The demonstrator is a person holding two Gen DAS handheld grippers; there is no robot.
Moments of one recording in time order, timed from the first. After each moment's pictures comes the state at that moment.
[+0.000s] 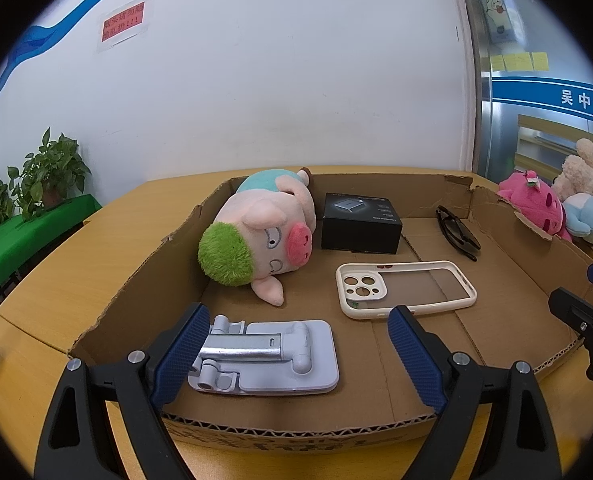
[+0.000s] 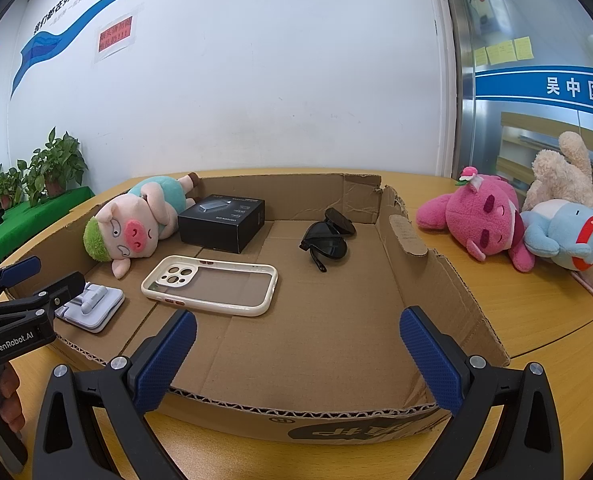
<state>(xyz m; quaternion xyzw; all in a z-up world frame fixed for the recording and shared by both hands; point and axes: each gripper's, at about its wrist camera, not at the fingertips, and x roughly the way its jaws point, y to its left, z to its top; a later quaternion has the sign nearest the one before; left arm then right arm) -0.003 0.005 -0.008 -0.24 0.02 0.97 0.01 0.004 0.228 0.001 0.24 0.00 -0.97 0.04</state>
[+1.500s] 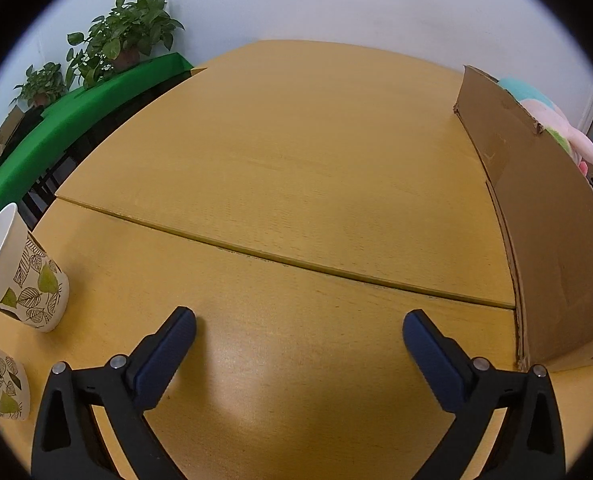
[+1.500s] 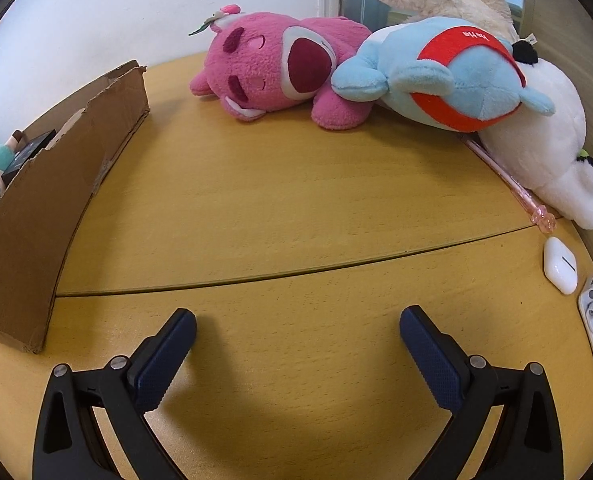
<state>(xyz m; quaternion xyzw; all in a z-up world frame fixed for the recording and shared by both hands) -0.013 -0.231 -0.061 -0.45 -0.06 0.88 -0.12 -0.034 0.488 -0.053 0.46 -0.04 -0.89 -0.08</state>
